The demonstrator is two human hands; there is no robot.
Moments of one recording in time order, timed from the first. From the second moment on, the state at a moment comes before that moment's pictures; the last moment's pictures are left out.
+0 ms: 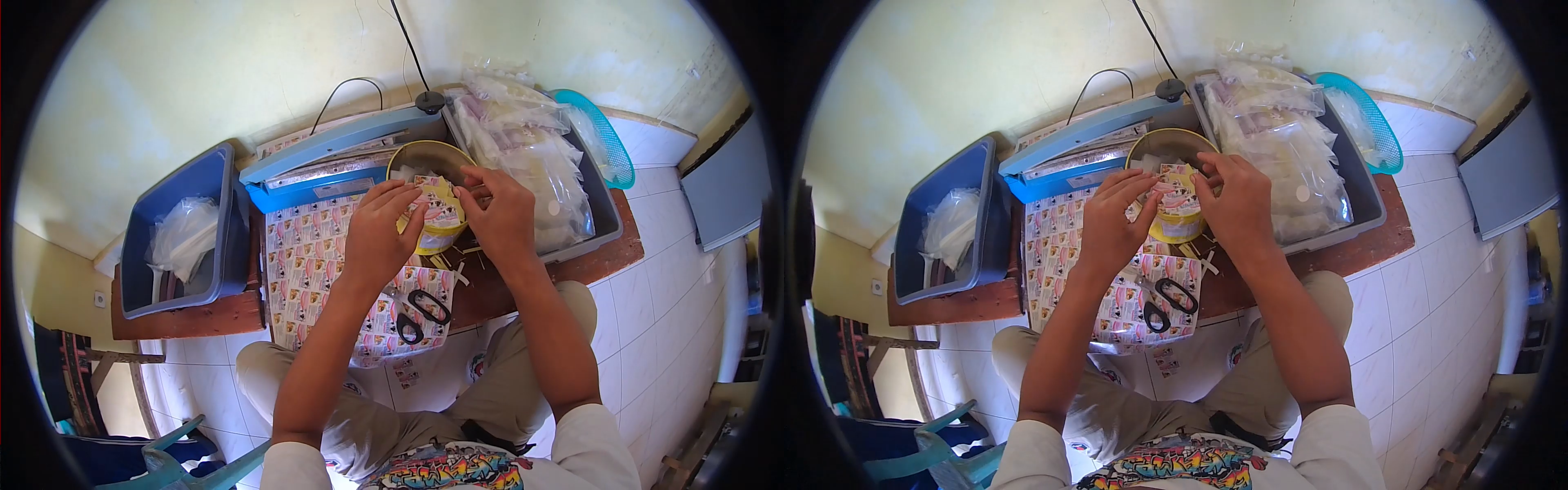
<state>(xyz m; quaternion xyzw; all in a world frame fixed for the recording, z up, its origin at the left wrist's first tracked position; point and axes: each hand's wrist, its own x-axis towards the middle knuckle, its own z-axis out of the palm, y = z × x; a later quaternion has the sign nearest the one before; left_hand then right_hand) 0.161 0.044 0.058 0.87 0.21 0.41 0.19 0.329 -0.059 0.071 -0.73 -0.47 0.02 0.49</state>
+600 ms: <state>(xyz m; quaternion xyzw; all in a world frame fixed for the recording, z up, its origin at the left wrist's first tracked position) 0.087 0.024 0.071 0.83 0.26 0.44 0.23 0.267 -0.073 0.093 -0.60 -0.58 0.06 0.54</state>
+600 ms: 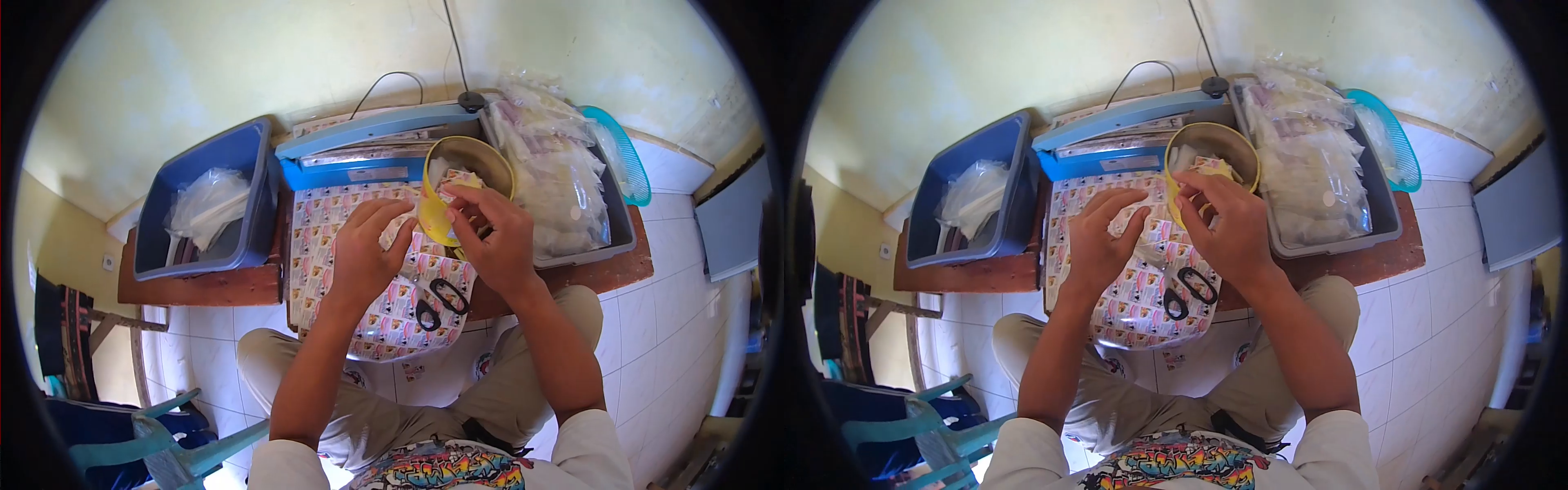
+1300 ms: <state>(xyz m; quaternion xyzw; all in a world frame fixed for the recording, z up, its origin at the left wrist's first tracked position) 0.059 0.024 -0.014 0.81 0.39 0.35 0.26 0.223 -0.055 -0.013 -0.64 -0.67 0.12 0.37</state>
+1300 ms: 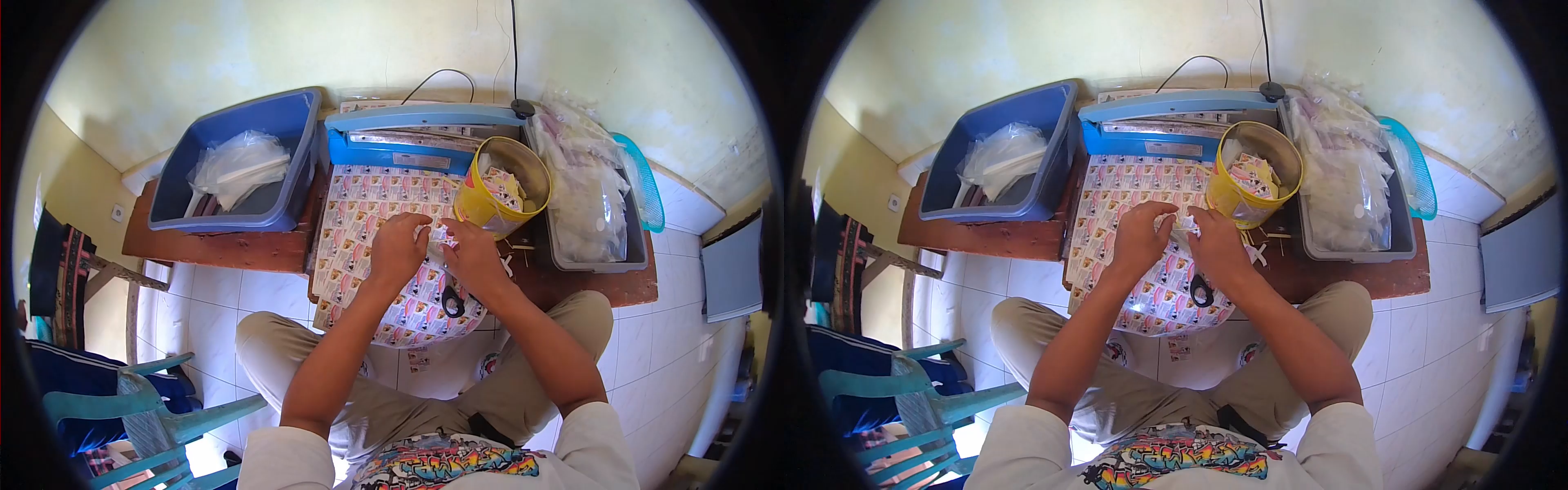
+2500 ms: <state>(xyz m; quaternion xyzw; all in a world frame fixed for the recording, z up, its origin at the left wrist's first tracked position) 0.075 0.051 -0.015 0.64 0.44 0.39 0.49 0.223 -0.060 0.031 -0.66 -0.65 0.14 0.36</state>
